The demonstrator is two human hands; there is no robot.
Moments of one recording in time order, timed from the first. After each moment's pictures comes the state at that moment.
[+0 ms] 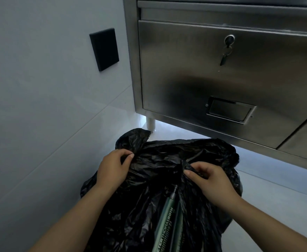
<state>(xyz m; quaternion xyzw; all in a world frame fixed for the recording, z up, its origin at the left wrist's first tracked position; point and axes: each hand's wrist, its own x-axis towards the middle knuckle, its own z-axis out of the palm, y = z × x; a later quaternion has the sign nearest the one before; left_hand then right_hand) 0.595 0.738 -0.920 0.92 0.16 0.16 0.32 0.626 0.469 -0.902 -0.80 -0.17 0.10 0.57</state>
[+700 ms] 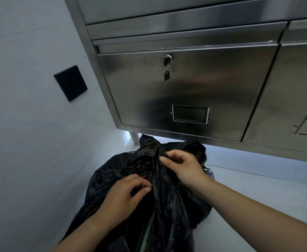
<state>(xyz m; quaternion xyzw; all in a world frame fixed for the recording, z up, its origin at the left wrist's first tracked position) 0.554 0.628 -0.866 0.93 -0.12 0.08 0.33 0.642 0.446 -0.869 -0.68 -0.09 0.09 0.72</state>
